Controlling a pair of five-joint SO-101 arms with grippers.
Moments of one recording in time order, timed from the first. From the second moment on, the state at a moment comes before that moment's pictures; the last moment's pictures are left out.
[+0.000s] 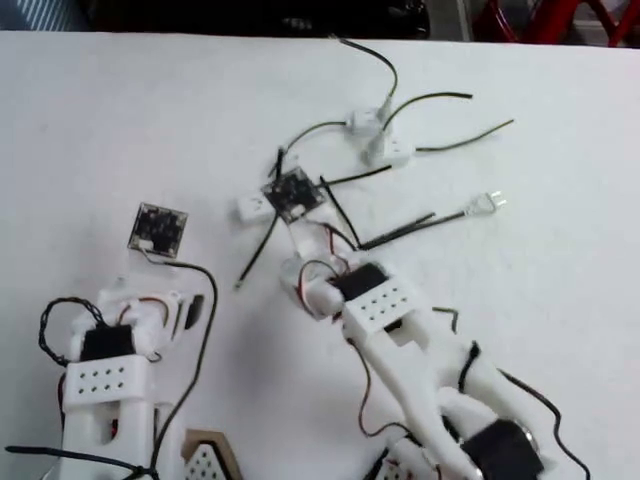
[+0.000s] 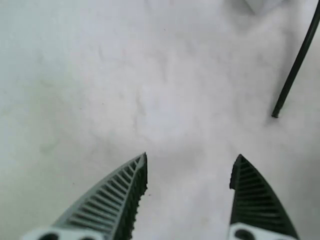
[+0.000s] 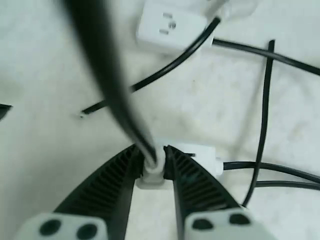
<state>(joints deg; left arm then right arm) -14.2 -58.9 79.3 47.8 -21.0 -35.0 -24.5 48.2 38.3 6.4</state>
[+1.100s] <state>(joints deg) -14.2 -58.9 79.3 47.8 -21.0 -16.4 -28.9 17.0 45.6 6.4</state>
